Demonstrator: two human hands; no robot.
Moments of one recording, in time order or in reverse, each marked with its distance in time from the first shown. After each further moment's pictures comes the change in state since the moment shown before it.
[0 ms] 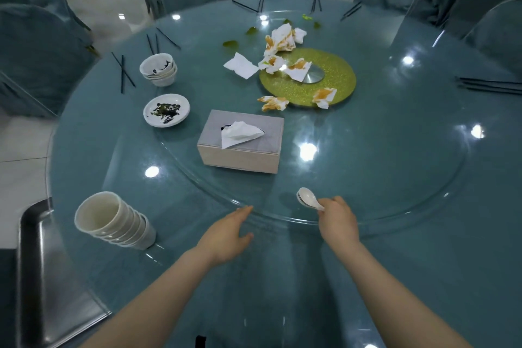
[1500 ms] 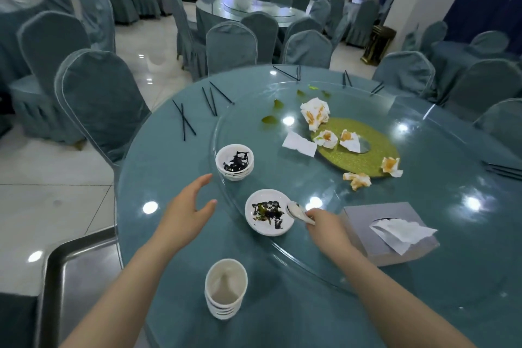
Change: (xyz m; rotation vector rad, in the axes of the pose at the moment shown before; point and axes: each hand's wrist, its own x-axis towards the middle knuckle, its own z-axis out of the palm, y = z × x) left_hand -0.038 -0.178 -0.236 -0.364 0.626 0.051; right_hand 0.039 -0.249 0.010 -0.055 -0.075 -0.194
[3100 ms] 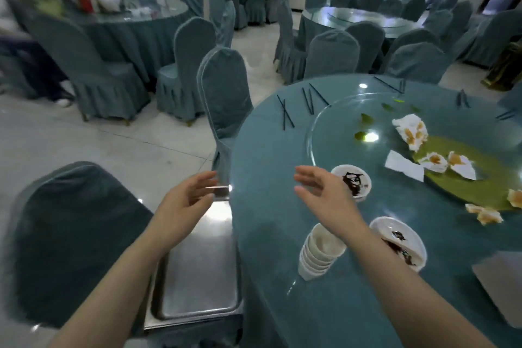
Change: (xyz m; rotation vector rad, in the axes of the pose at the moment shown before) left_hand -0.174 -0.018 -0.153 -0.227 0.227 -0.148; right_hand -0.117 -0.206 -0.011 0.662 -0.096 -0.517
